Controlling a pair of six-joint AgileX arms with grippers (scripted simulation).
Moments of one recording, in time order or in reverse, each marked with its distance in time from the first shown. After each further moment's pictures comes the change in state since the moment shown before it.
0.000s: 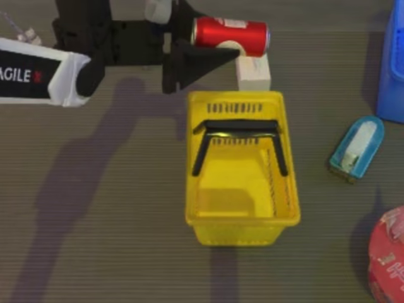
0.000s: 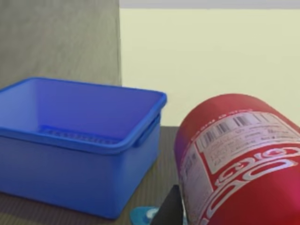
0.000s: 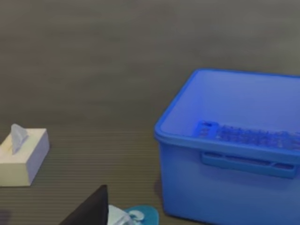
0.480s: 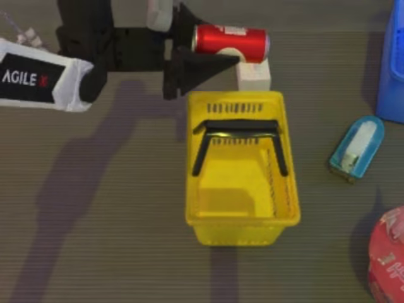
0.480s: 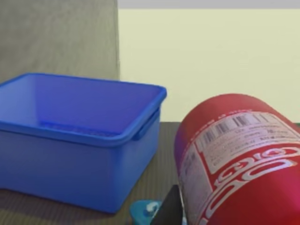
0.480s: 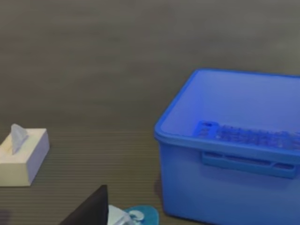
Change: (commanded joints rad) left arm 0.006 0.041 -0.003 0.040 0.004 0.001; right arm 0.000 0.000 0.000 0.000 0.000 0.000
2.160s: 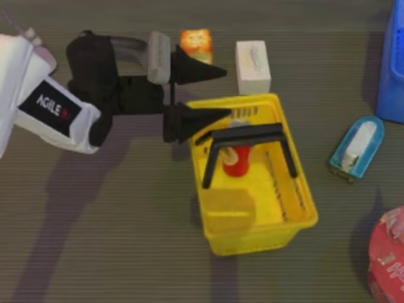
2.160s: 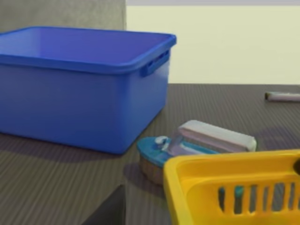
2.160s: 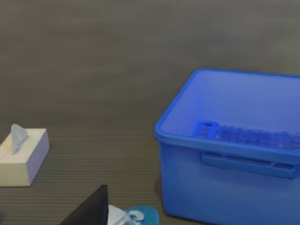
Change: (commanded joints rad) left arm 0.020 0.213 -0.056 0.280 -0.001 -0.006; right arm 0.000 0.000 0.000 0.000 0.000 0.000
